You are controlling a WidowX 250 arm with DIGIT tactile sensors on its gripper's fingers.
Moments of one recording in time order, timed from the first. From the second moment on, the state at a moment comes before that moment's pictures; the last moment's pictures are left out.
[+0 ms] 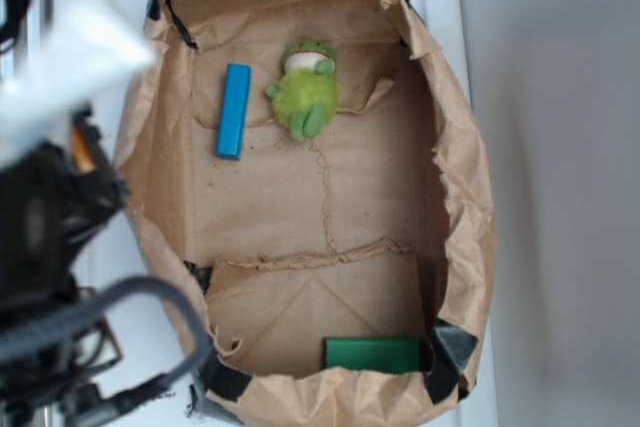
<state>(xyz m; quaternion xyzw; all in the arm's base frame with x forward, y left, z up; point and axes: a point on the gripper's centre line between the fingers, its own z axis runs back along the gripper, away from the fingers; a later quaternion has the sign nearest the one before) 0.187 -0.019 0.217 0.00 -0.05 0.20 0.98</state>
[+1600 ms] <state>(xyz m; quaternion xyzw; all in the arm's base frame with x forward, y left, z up) 0.259 0.016 0.151 -0.01 -0.06 0.43 0.90</state>
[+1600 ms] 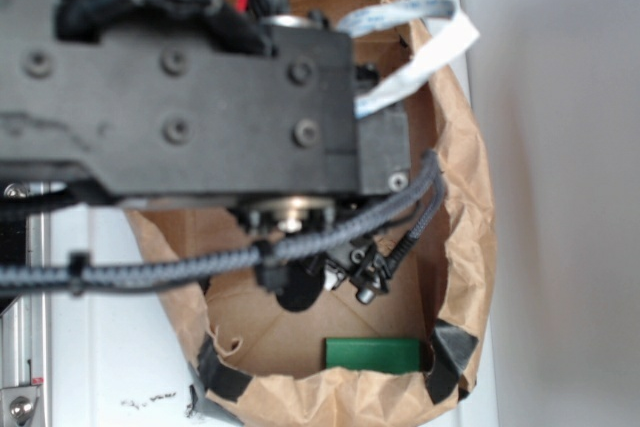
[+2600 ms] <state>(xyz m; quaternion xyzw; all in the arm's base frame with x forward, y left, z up) 0.278 0.081 0.103 0.05 -0.09 0.55 0.83</state>
